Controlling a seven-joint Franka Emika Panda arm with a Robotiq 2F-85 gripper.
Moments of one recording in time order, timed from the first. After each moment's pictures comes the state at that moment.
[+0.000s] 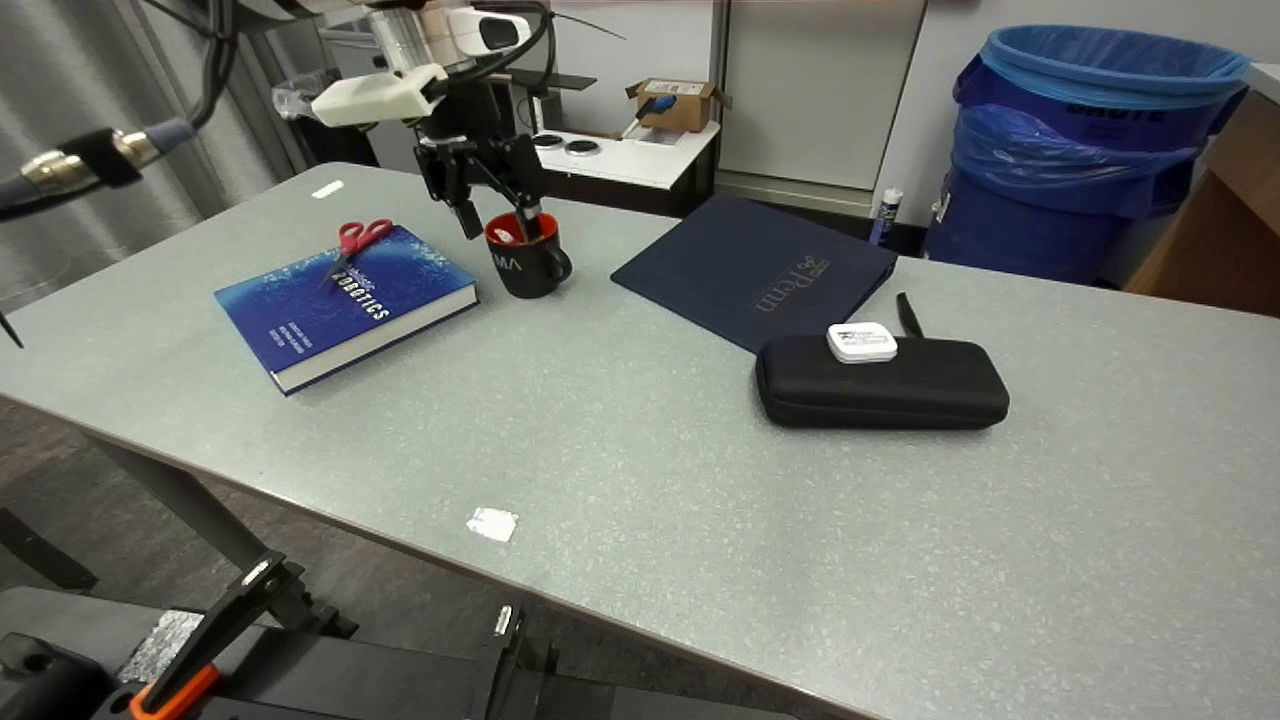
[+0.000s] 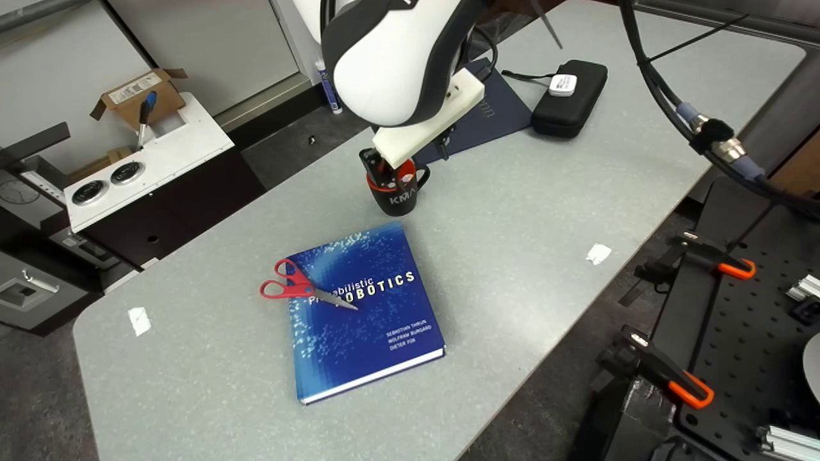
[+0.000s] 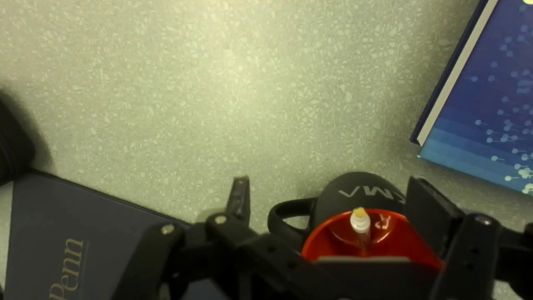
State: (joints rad) arm 0.15 0.46 -0.05 -1.98 -0.23 2.35 0.58
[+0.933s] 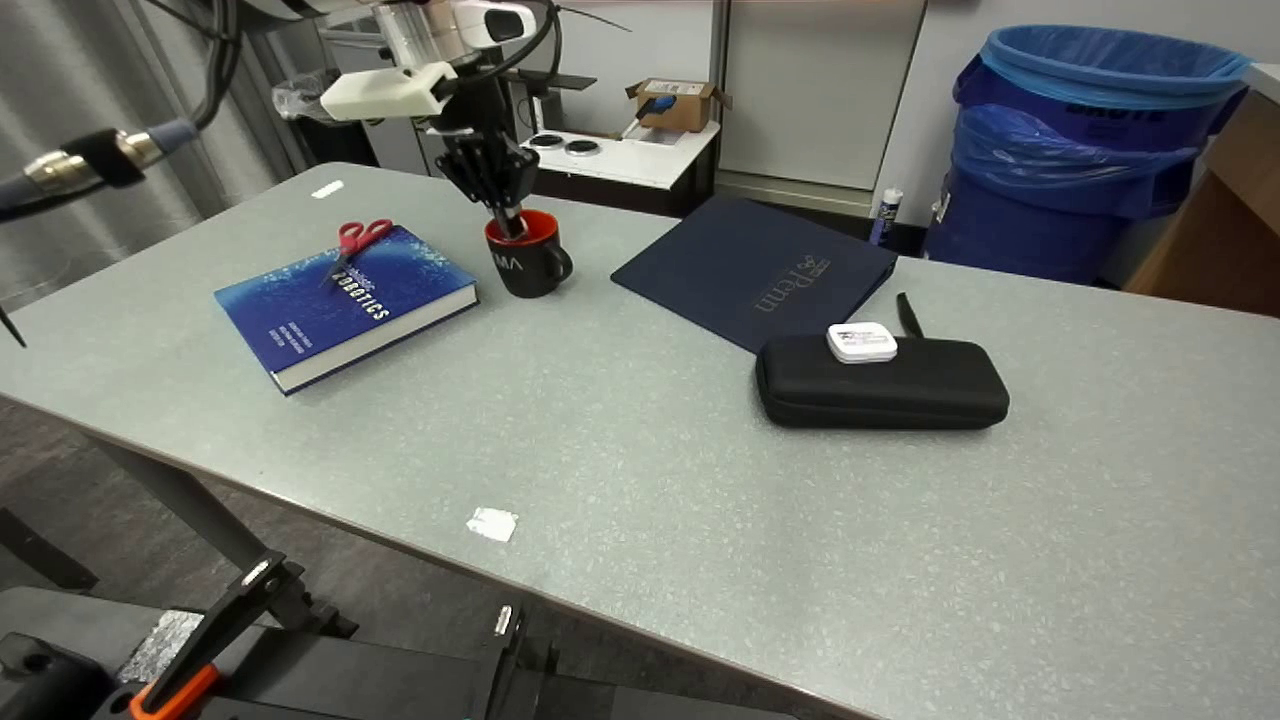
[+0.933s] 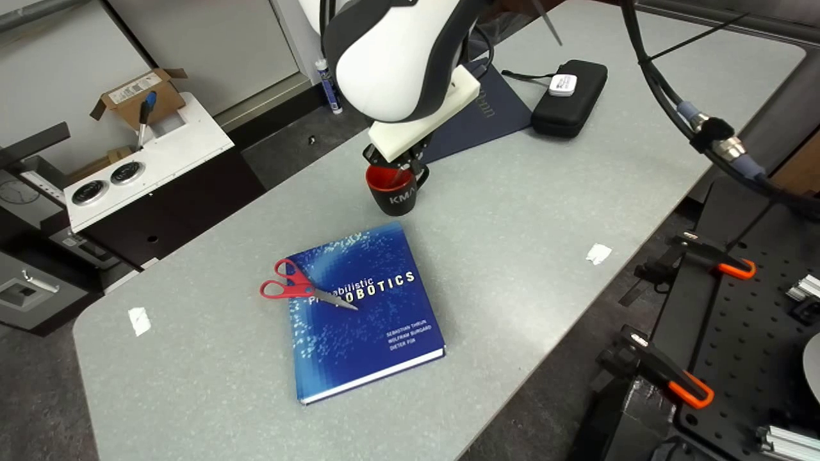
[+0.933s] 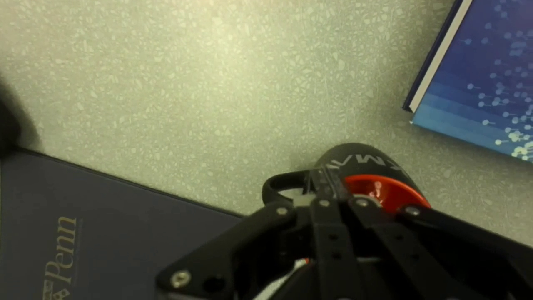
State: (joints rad) arm 0.16 0.45 -0.07 -1.98 -0.23 2.42 0.58
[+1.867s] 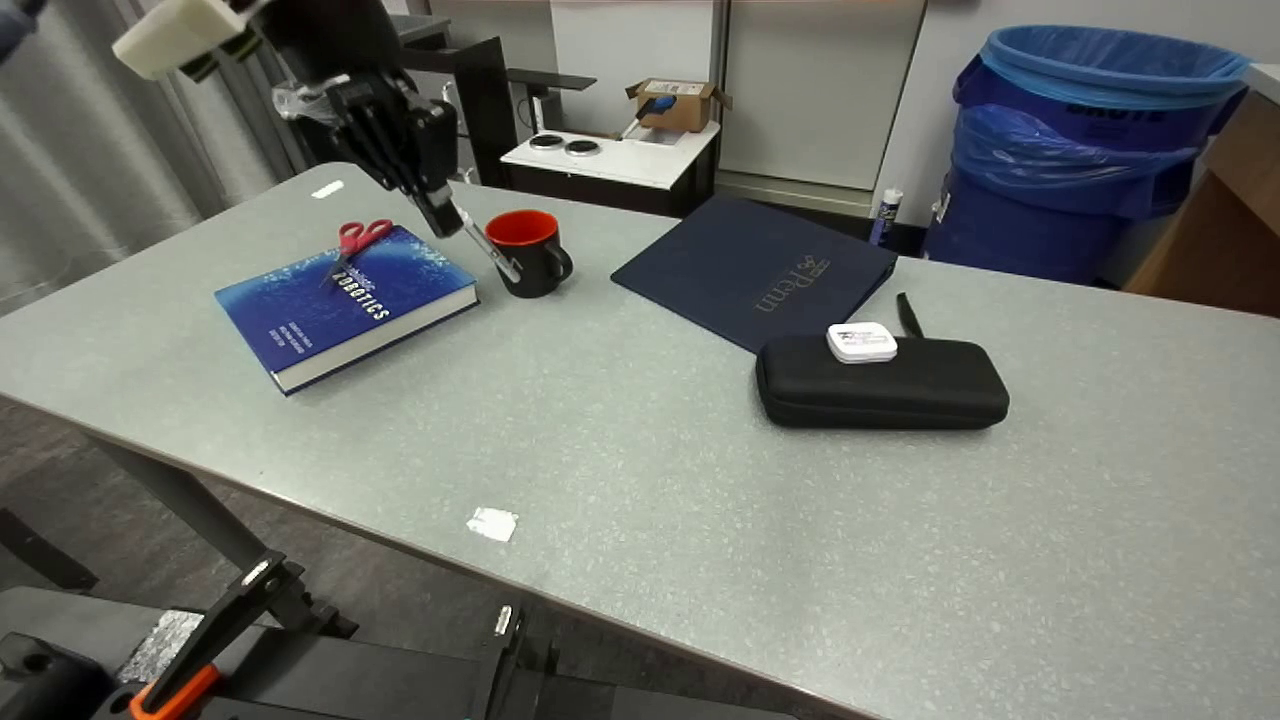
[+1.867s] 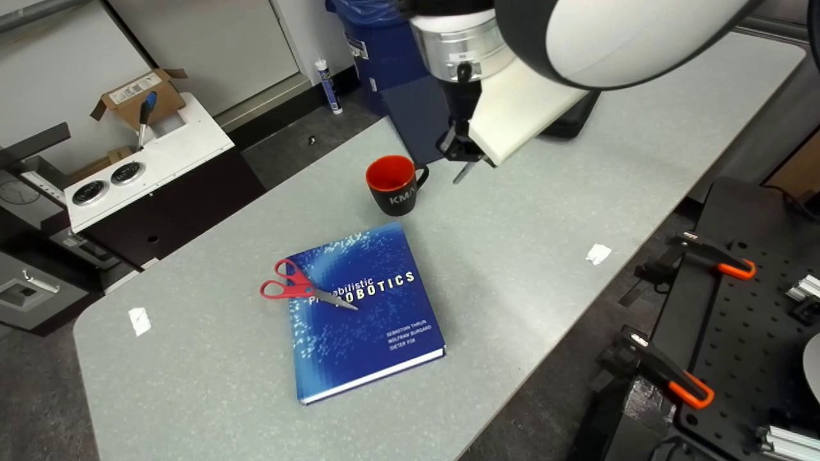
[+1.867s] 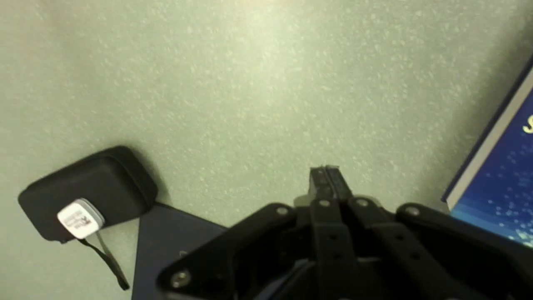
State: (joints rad) arm 0.18 -0.02 -0.04 -2.44 -0.41 2.34 0.78
